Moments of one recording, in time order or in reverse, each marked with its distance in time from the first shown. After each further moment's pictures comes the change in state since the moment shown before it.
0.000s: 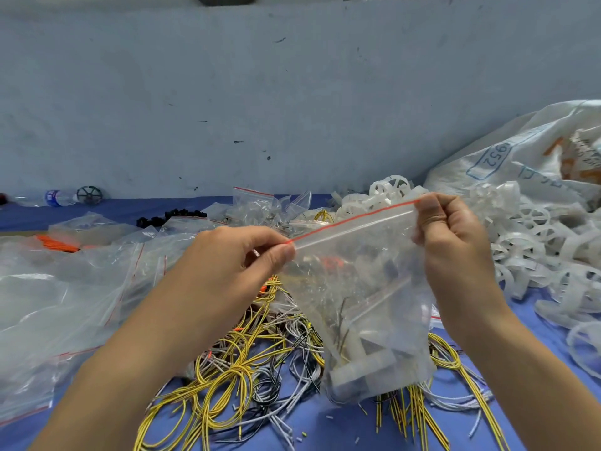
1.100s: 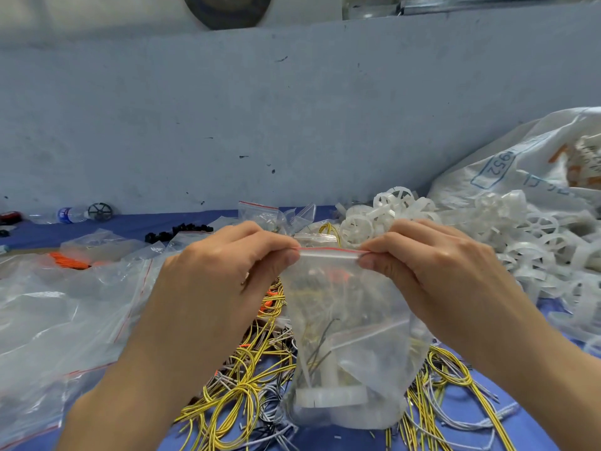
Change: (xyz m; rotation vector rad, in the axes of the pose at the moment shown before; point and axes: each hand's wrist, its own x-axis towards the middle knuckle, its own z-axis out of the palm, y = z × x) left_hand -0.004 0.007 -0.007 0.272 0.294 0.293; right_hand -0.015 -0.039 -0.010 -0.864 -0.348 -0.850
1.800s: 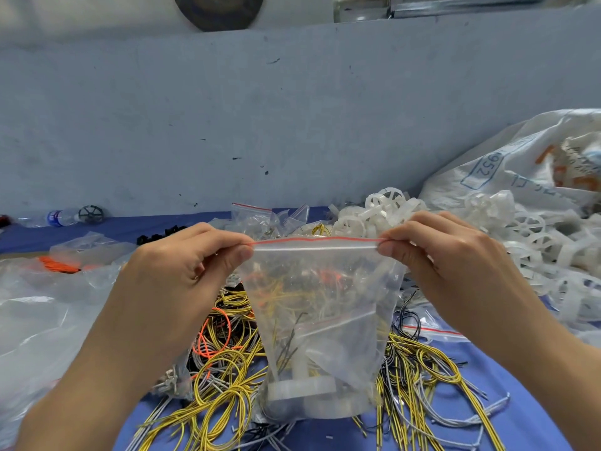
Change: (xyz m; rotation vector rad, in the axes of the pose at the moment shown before) left_hand -0.006 -0.029 -0.006 -0.058 0.007 -0.089; right_hand -0.008 0.030 -0.001 0.063 0.046 0.111
